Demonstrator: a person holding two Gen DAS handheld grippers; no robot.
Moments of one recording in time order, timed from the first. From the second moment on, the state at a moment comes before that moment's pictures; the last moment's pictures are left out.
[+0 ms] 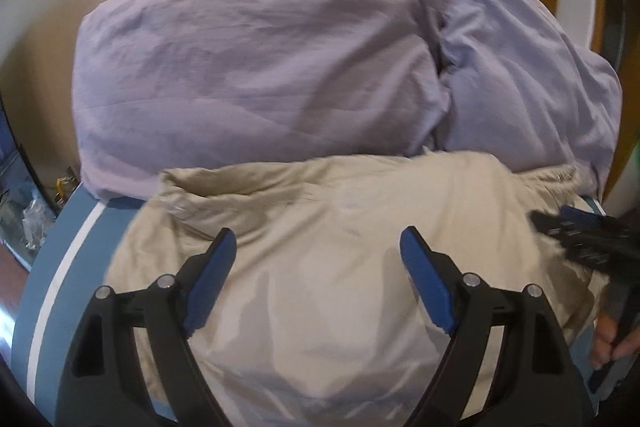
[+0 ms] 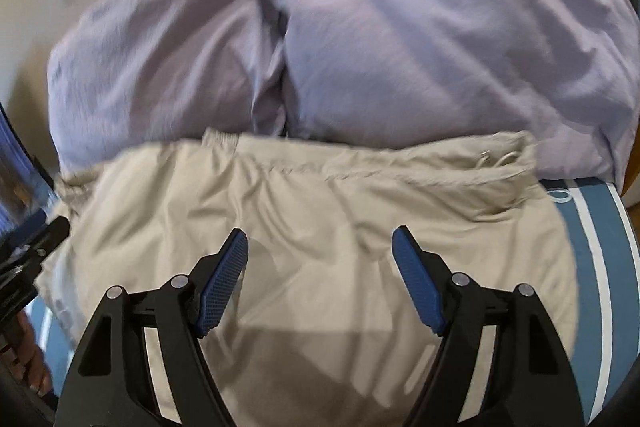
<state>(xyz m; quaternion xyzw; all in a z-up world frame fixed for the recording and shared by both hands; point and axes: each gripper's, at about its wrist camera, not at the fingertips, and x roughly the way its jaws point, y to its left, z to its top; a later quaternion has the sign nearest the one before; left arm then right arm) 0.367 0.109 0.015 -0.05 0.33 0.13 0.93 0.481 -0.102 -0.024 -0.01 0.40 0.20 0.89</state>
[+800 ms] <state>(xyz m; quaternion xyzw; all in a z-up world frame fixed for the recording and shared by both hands) 0.419 0.105 -0.032 -0.02 0.34 0.17 0.92 0.537 -0.068 -0.069 -0.03 0.39 0.14 0.91</state>
